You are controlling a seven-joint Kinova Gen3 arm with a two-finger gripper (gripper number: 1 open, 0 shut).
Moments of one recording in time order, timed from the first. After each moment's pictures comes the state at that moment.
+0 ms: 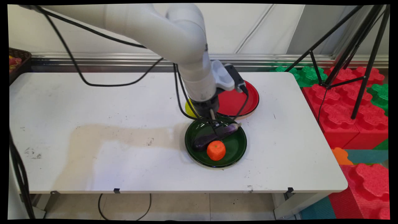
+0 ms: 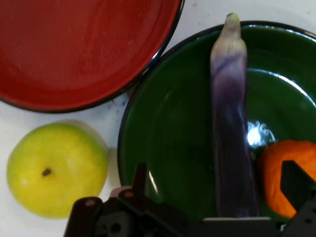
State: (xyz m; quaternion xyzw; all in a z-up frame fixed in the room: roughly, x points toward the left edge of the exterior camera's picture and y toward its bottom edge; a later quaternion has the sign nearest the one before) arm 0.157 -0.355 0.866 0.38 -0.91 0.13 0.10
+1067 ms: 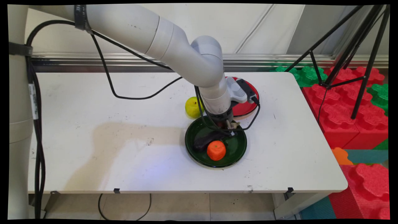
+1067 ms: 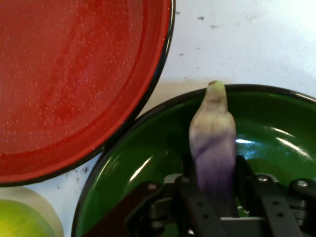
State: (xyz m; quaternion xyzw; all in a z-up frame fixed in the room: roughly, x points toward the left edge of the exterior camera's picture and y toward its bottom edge) arm 0.124 -0.389 0.798 0.40 -0.90 0.12 0.13
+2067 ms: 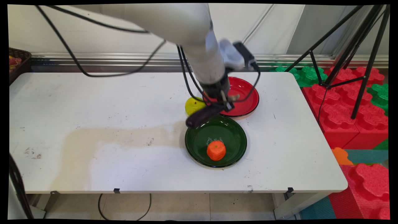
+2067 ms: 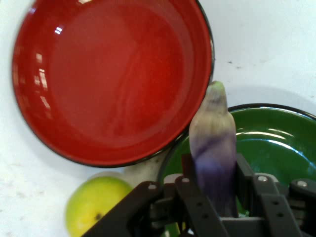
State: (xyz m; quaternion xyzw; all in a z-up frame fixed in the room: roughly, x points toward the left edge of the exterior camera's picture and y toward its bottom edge) arm 0.151 -0.369 0.911 0.39 -0.89 0.17 0.15
